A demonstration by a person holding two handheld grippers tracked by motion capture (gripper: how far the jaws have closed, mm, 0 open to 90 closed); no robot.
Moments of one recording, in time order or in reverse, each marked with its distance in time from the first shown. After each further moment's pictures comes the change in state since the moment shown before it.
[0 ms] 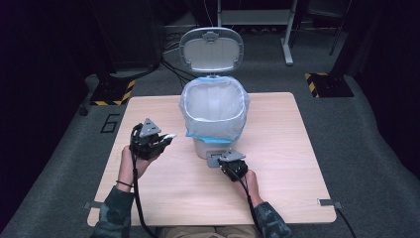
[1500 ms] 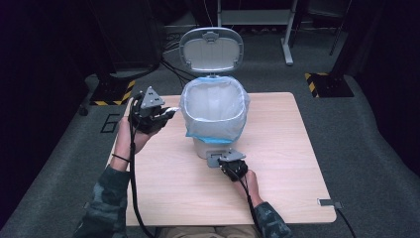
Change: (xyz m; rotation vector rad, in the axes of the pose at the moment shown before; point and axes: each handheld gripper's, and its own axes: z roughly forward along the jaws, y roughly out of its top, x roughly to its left) left arm 0.005 0.087 -0.029 -0.045 0.044 0.134; right arm 0.001 0.000 0.000 -0.005 0.013 0.015
